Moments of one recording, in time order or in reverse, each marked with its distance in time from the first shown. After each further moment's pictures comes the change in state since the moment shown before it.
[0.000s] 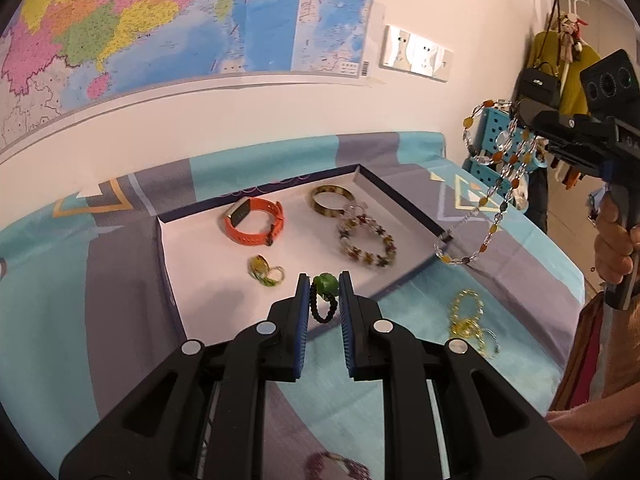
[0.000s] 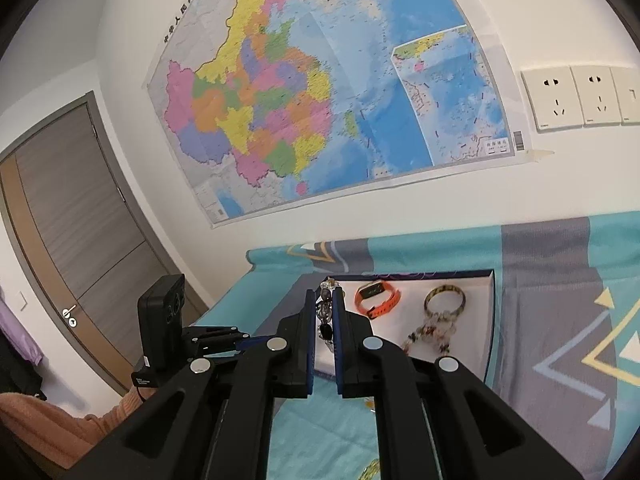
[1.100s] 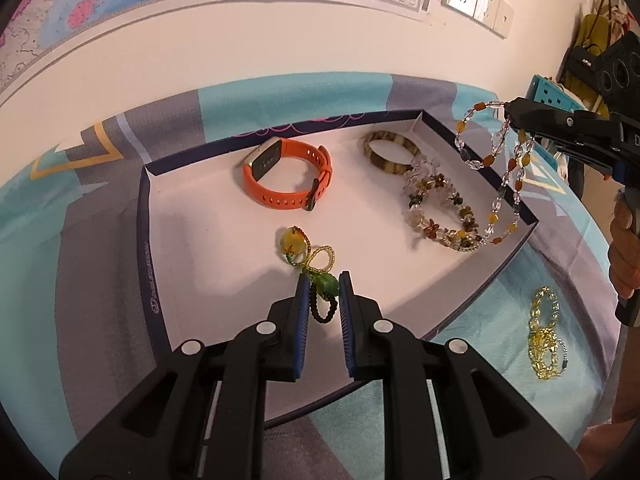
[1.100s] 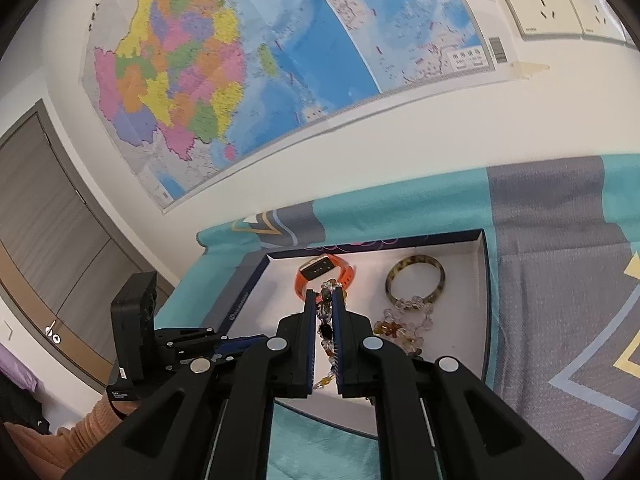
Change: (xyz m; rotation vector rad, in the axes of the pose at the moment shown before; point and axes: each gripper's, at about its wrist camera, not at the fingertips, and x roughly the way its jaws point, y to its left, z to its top) left arm 0.087 0.034 -0.004 -0.056 0.190 0.078; right arm 0.096 -0.070 -0.015 0.122 0.144 -0.083
